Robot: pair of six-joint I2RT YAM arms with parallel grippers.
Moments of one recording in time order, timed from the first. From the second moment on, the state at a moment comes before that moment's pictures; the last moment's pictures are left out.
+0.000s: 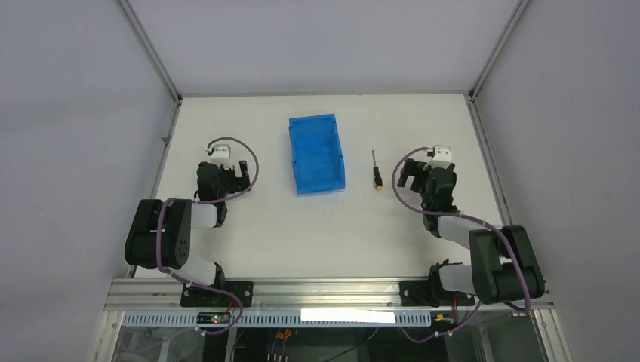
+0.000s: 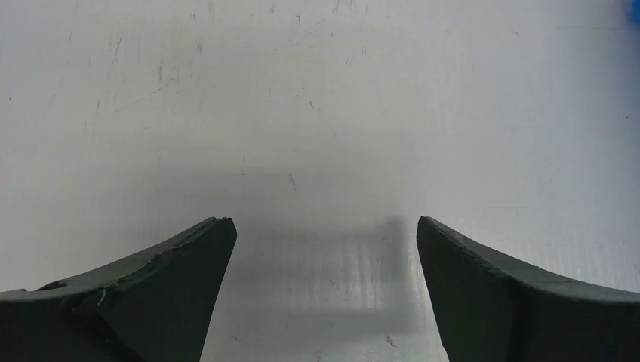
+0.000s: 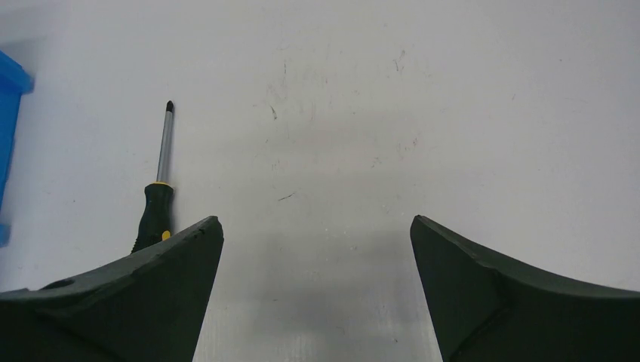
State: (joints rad) left arm -0.02 1.53 0.38 0.85 0.04 -0.05; right arm 0.13 1.29 0.32 0.63 0.13 0.15
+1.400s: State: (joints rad) left arm -0.02 1.53 0.38 0.85 0.04 -0.05; right arm 0.13 1.12 1.03 -0.22 0.21 0.13
